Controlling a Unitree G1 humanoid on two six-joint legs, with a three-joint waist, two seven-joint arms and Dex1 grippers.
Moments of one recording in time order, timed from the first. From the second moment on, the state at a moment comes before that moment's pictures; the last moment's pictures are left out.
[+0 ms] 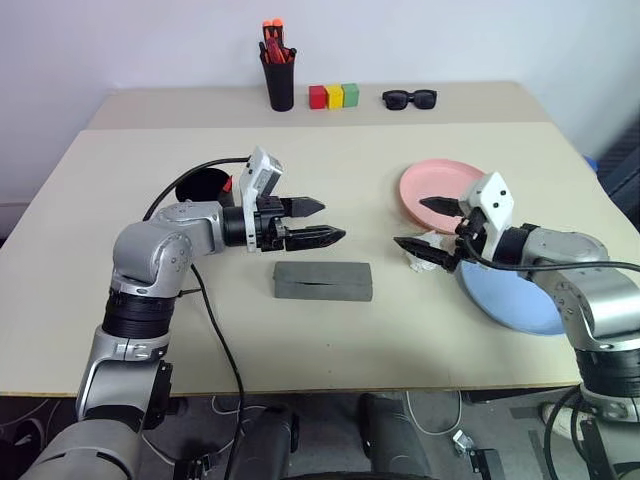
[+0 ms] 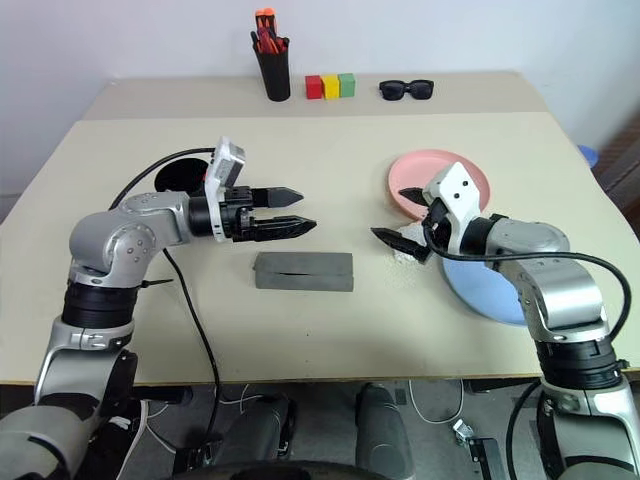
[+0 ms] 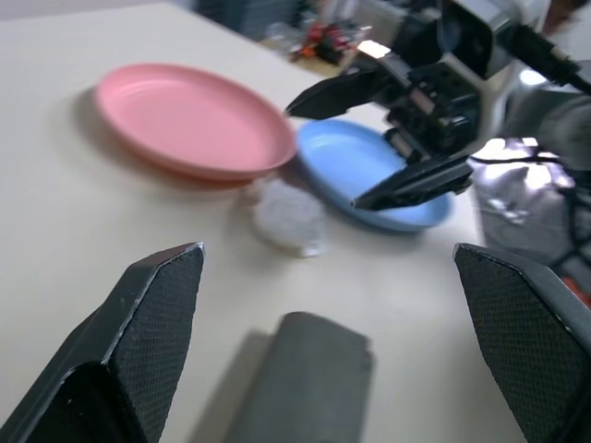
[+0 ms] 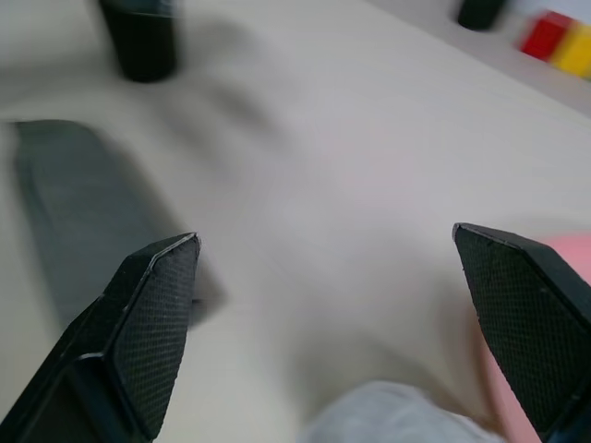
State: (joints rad) left arm -0.72 0.47 -0.02 -0.07 -0.61 0.91 -1.00; right arm -0.38 -0.76 -0.08 -0.25 0.43 0.55 0.87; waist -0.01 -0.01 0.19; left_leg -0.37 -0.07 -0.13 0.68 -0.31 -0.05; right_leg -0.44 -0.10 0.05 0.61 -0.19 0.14
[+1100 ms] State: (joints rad) left arm -0.56 0.61 0.05 -0.06 -0.60 0.39 -1.27; right arm -0.02 -0.94 -0.16 -0.39 0.33 0.92 0.68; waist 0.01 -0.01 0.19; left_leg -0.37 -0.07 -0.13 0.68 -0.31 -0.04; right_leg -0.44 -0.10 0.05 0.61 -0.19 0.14
